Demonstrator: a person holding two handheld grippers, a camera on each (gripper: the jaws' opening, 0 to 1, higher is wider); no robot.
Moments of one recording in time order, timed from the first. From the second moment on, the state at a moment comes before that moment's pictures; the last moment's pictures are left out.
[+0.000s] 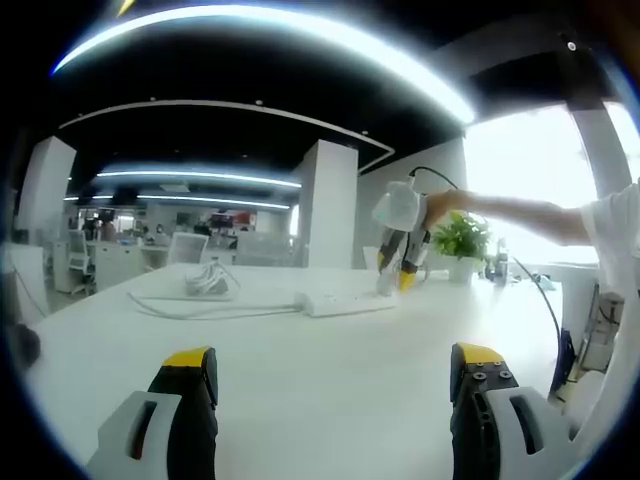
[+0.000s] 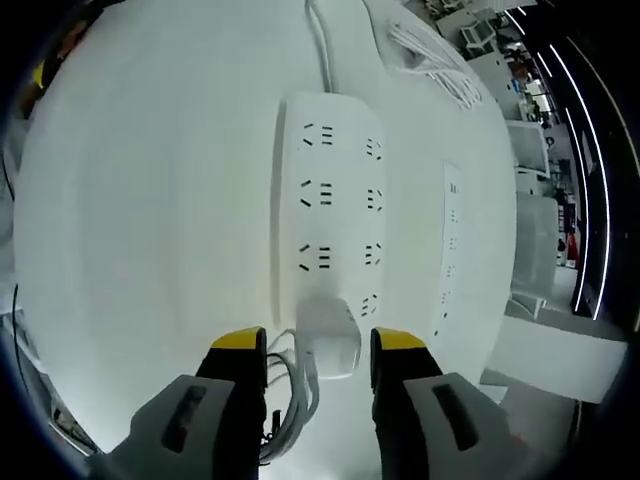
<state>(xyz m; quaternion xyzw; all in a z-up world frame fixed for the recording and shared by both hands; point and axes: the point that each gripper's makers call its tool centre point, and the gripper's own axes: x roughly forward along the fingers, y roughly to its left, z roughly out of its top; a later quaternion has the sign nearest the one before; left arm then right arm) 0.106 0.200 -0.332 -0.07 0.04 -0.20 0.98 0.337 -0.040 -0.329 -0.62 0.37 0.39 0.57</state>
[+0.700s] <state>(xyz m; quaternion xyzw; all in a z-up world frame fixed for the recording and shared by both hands) 0.112 0.193 -0.334 -0.07 0.04 -0.21 0.98 0.341 -0.036 -0.331 -0.61 0.39 0.40 0.56</state>
